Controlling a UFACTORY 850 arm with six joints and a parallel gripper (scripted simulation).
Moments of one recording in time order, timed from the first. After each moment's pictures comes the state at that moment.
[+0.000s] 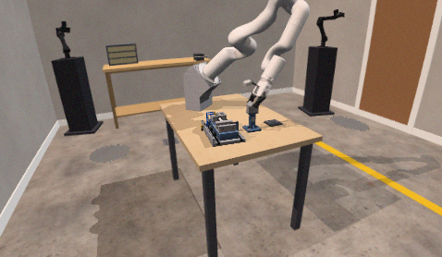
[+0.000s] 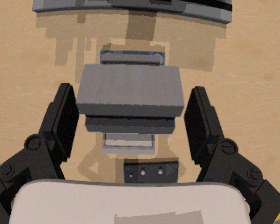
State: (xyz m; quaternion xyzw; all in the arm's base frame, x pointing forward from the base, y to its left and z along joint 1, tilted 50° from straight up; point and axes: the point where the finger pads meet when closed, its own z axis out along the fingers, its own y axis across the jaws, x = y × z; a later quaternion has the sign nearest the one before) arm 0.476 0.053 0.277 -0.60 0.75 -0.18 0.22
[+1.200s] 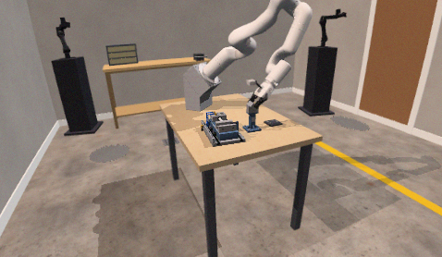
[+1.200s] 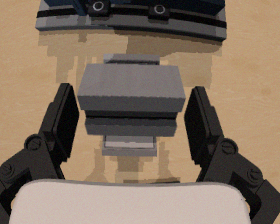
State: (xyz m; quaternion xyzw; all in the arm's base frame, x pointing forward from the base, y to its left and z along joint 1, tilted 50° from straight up) arm 0.476 0.055 0.277 -0.58 0.77 -0.23 0.15
